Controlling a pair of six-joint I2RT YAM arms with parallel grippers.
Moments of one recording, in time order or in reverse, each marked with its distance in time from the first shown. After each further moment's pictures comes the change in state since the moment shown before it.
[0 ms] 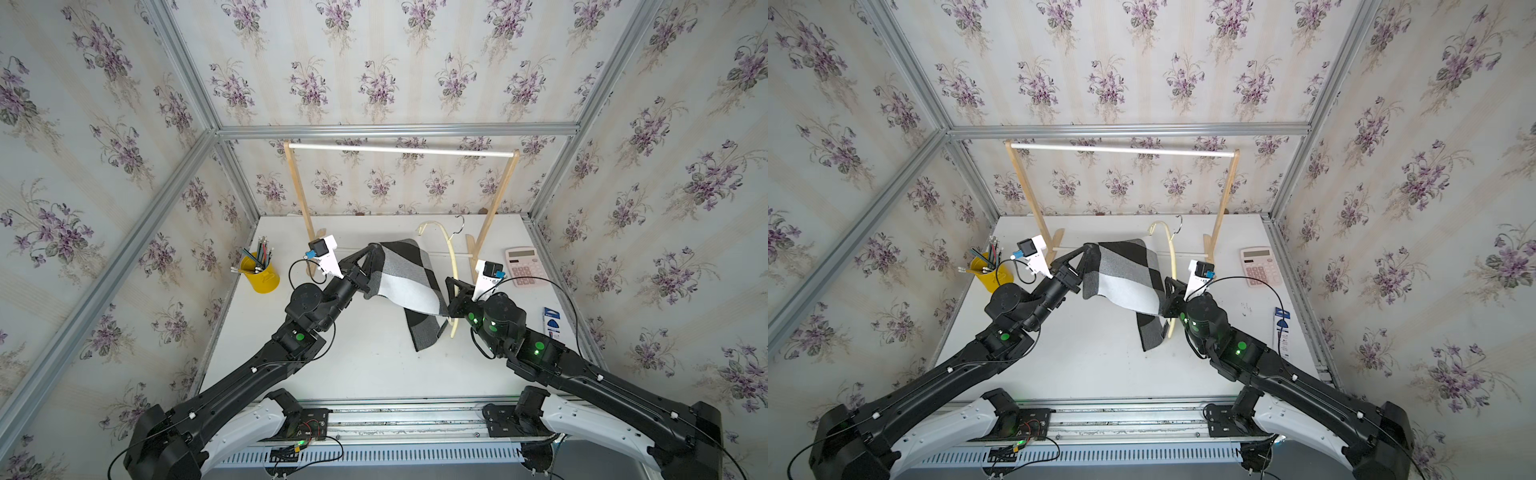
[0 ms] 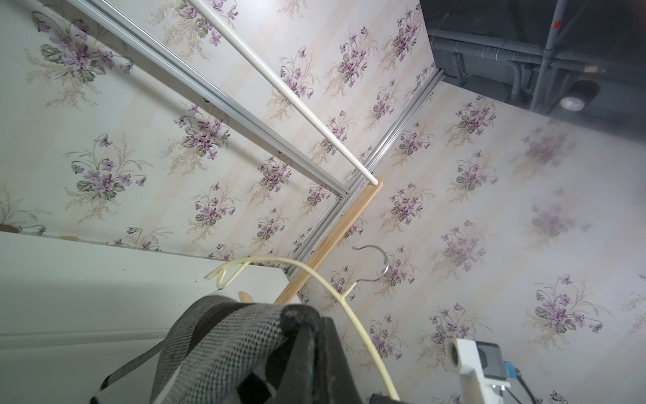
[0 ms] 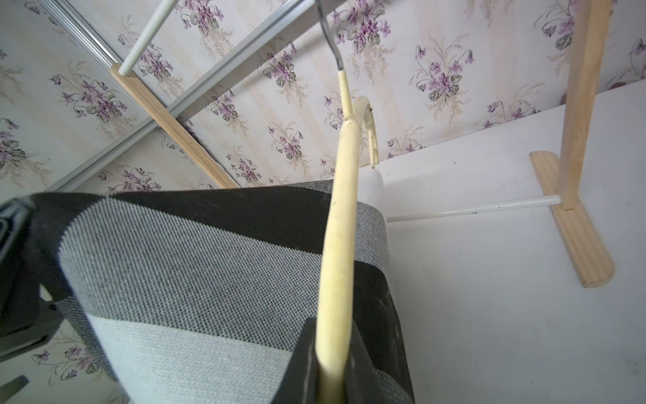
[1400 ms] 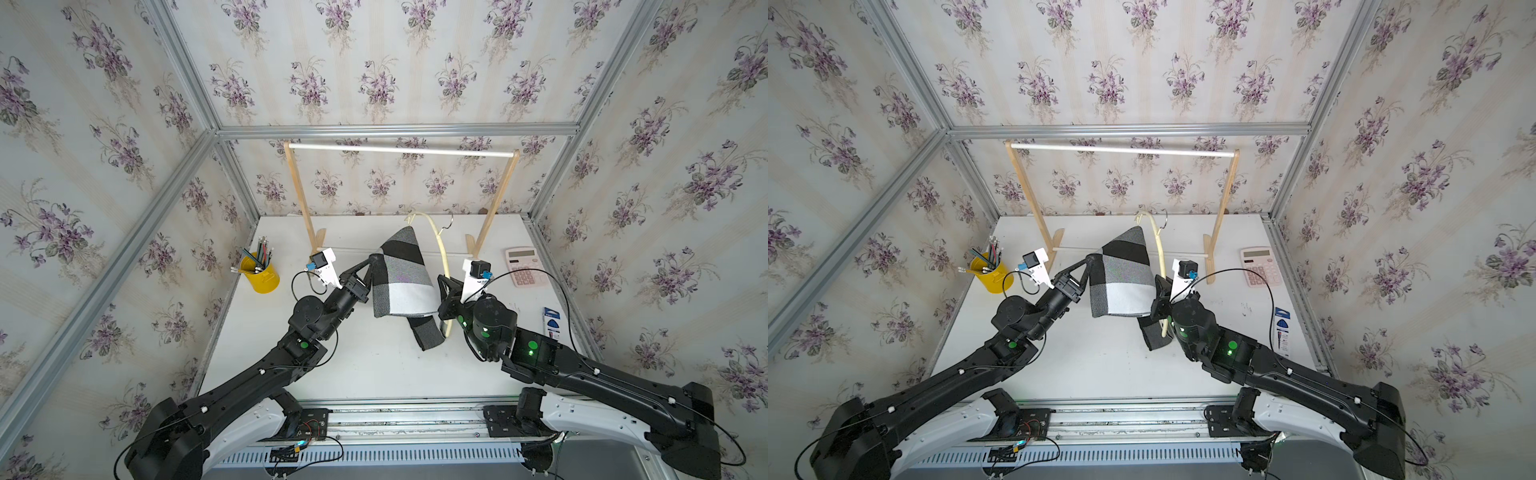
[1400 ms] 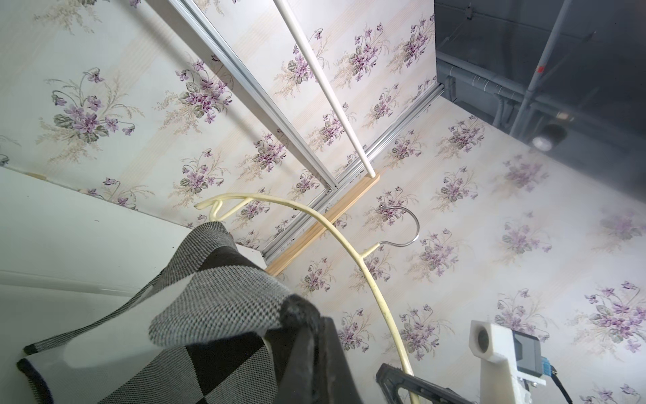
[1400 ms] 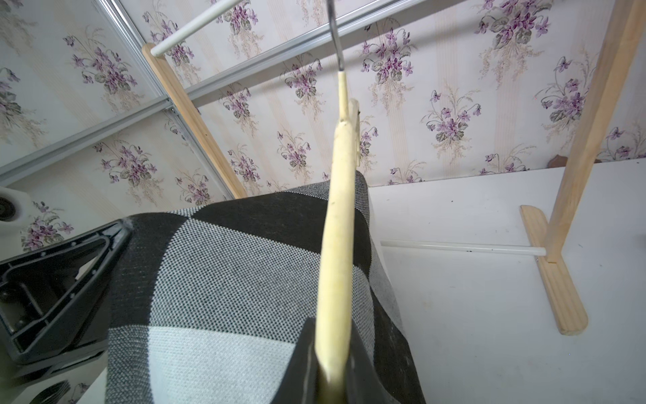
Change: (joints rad) left arm 0.000 0.037 -0.103 0.146 0.035 -0.164; right arm 0.153 0.075 0.043 0.050 0.173 -0.125
